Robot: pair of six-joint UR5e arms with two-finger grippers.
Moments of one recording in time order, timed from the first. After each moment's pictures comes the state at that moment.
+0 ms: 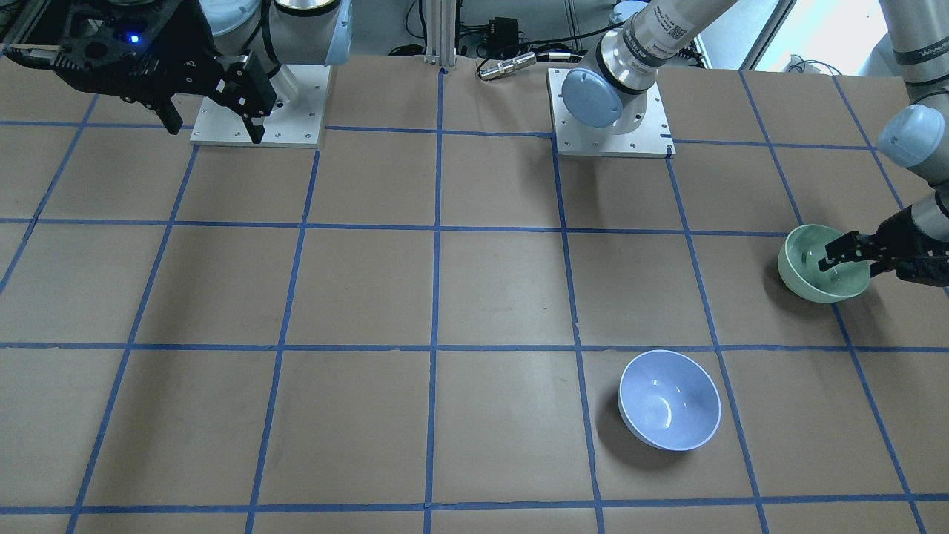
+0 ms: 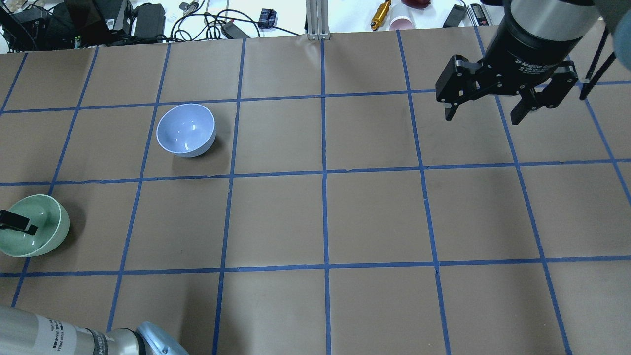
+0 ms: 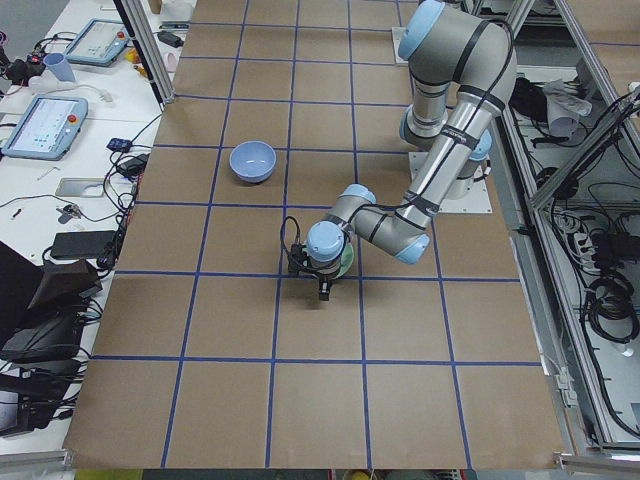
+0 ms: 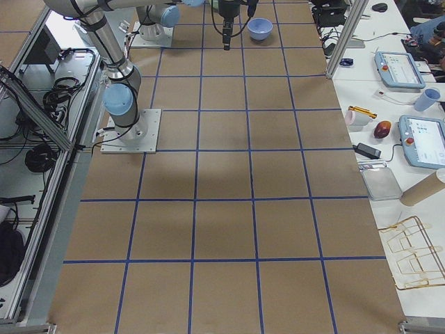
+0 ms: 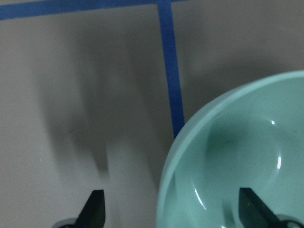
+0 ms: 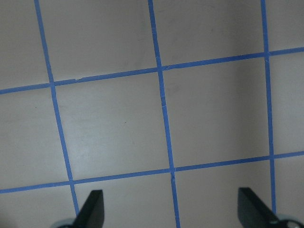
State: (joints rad) left arm -0.60 -1.99 -1.86 -1.00 1.55 1.07; right arm 1.58 -1.67 1.55 -1.46 -1.56 0.13
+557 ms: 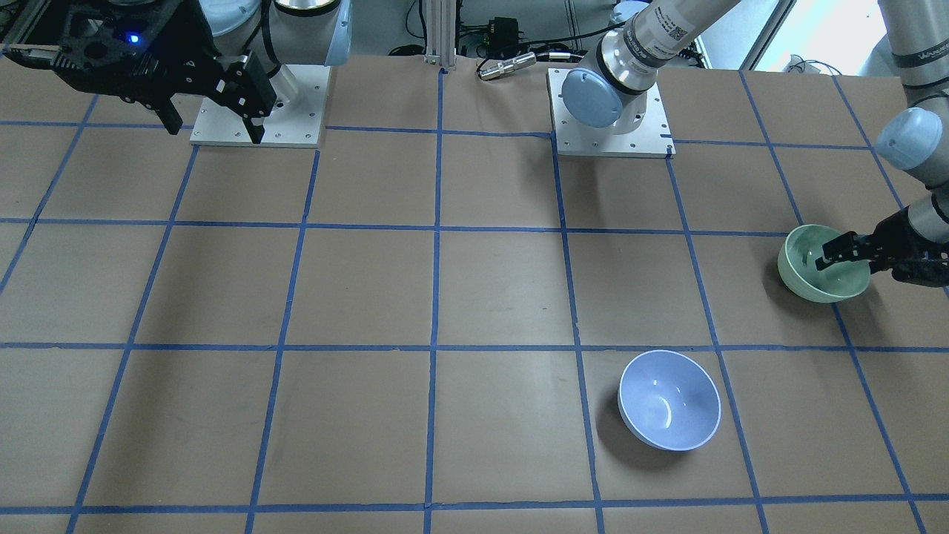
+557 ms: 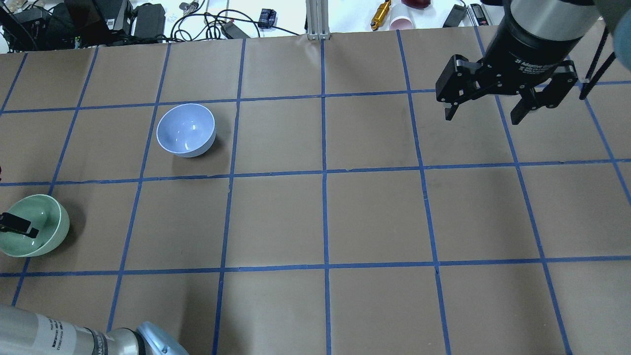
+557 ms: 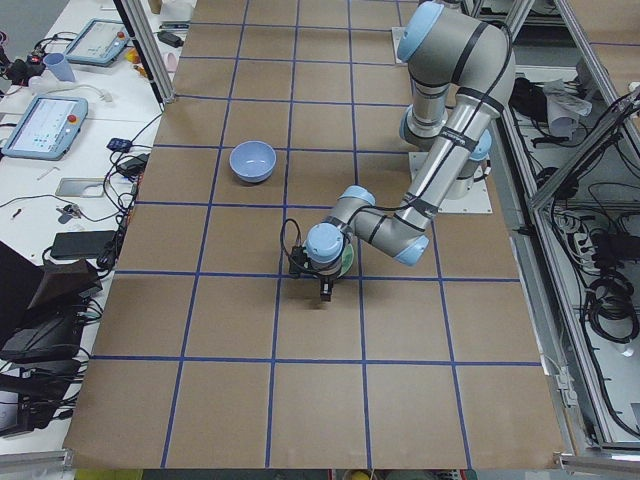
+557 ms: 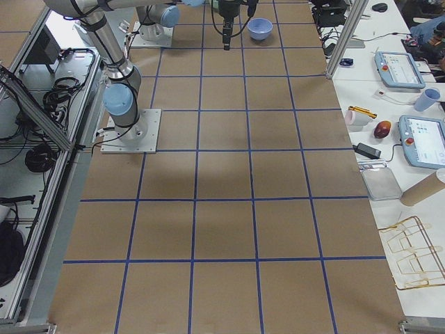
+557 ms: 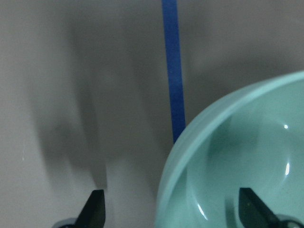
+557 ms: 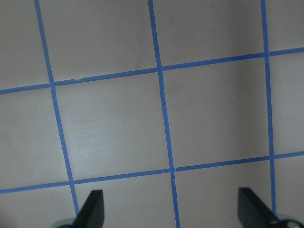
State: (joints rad) left arm -0.60 -2.00 -1.86 -1.00 1.58 1.06; right arm 1.58 -1.67 1.55 -1.46 -1.56 0.13
